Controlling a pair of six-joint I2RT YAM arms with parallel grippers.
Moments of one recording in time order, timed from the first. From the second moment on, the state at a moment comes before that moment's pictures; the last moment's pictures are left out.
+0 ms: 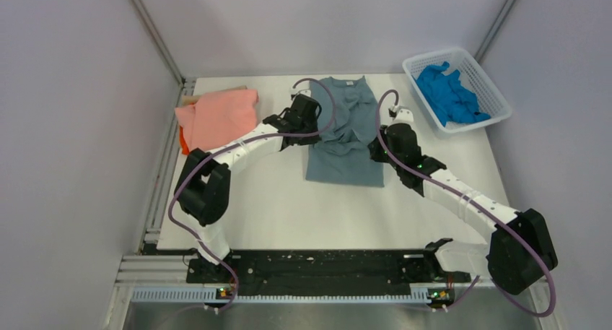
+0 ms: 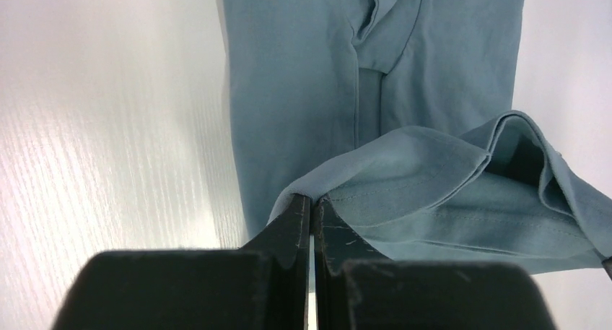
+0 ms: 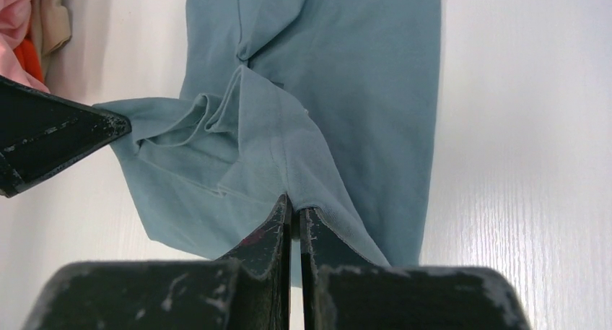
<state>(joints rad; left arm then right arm) -0.63 1.81 1.41 -0.39 -0.14 -0.63 0.51 1.20 0.76 -0.07 0.22 0.50</state>
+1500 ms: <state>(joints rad) -0.47 1.71 1.30 -0.31 0.04 -0.65 0.37 1.34 0.82 0.10 0.01 0.44</state>
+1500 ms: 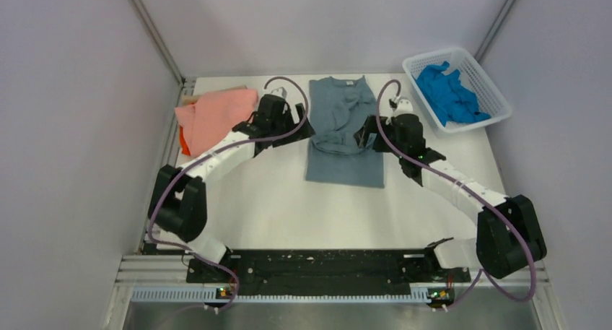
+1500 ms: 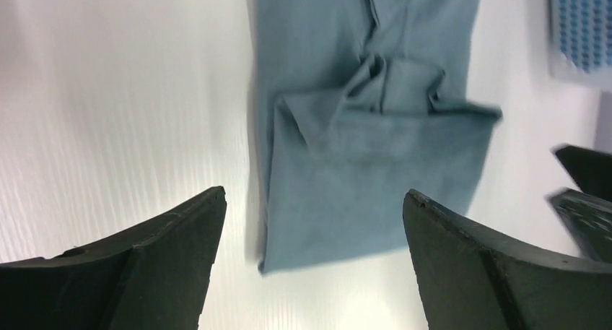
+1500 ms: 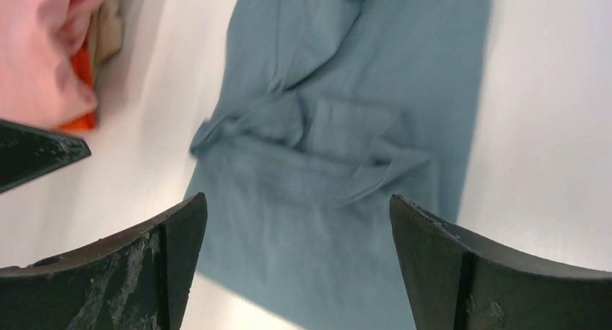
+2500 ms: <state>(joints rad) -0.65 1.77 0.93 0.14 0.24 -0.67 0.44 1.98 1.24 0.19 0.03 0.47</state>
